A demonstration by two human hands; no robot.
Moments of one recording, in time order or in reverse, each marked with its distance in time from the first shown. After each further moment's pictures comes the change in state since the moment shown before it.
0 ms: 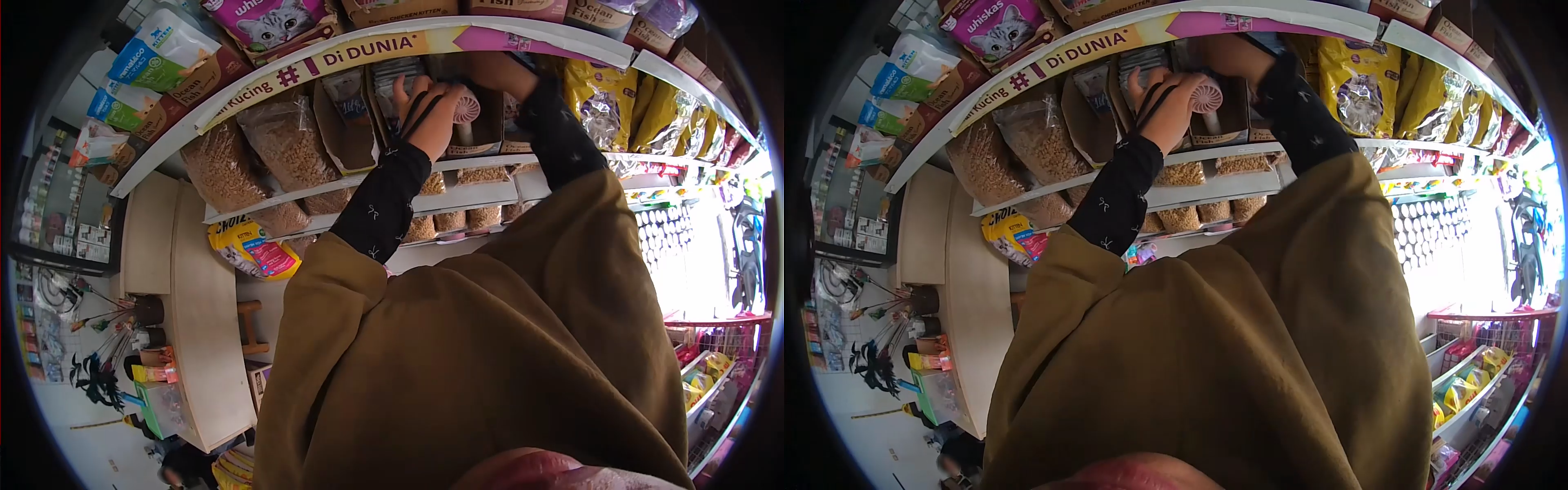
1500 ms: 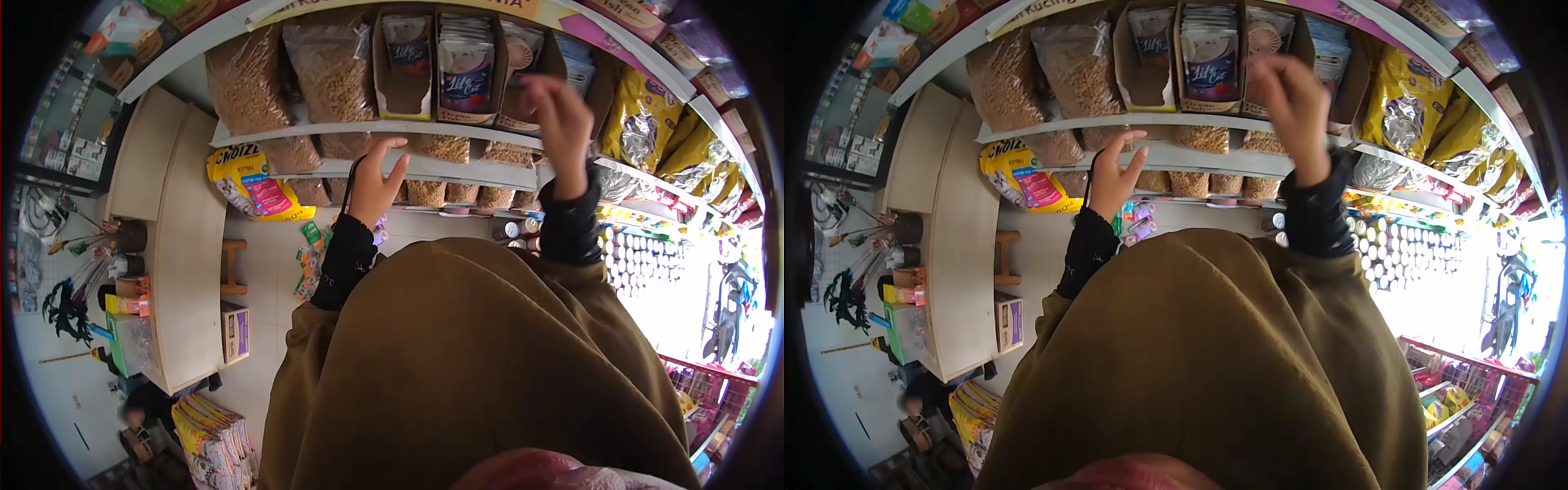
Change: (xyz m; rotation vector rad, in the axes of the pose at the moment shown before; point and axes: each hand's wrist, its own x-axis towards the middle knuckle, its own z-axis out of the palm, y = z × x) left_hand -0.185 -0.014 -0.098 -0.444 0.004 -0.592; right_hand -0.073 -0.153 -0.029 0.931 0.576 0.319
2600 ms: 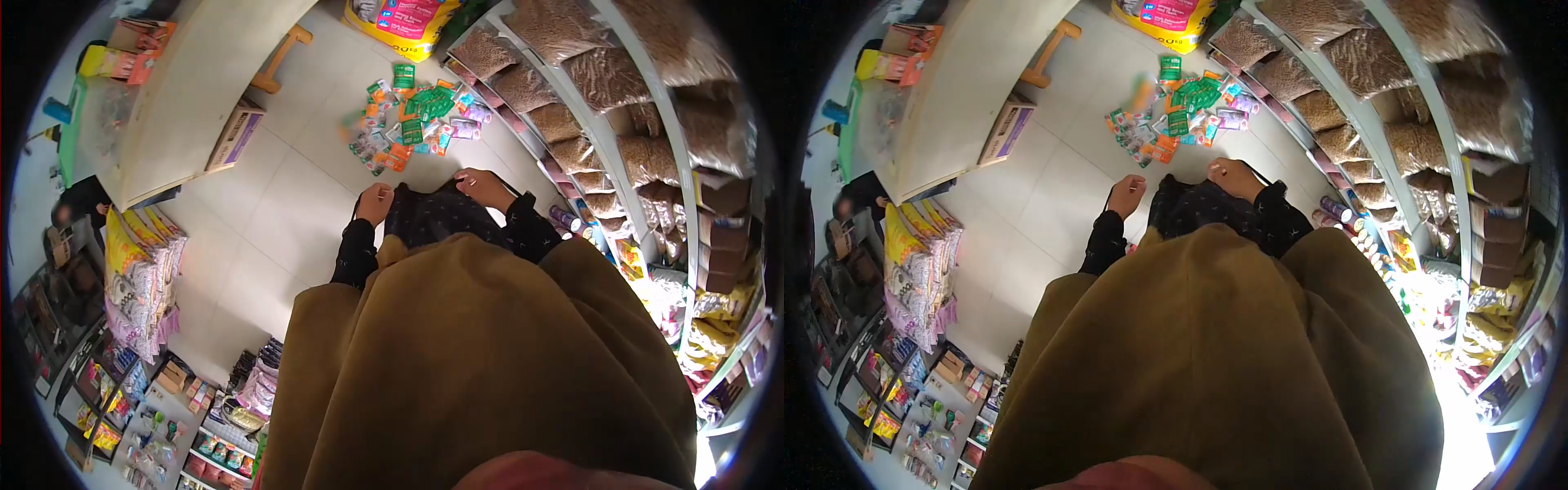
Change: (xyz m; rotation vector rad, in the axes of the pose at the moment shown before) left_hand -0.503 -0.234 -0.177 -0.142 0.174 -1.187; right_hand -0.361 0.045 0.432 -0.036 -1.541 0.666
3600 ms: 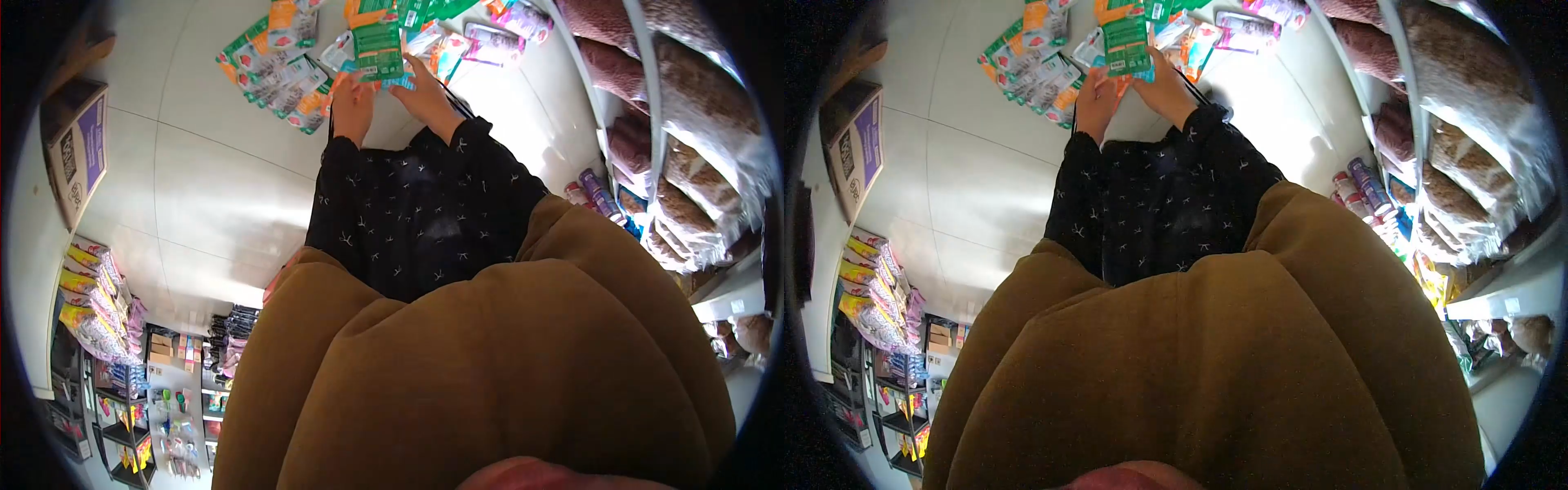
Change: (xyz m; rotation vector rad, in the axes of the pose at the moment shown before) left_hand 0.285 -0.291 0.222 -0.264 0.126 -0.200; right_hand 0.351 0.294 0.158 0.280 0.240 0.244
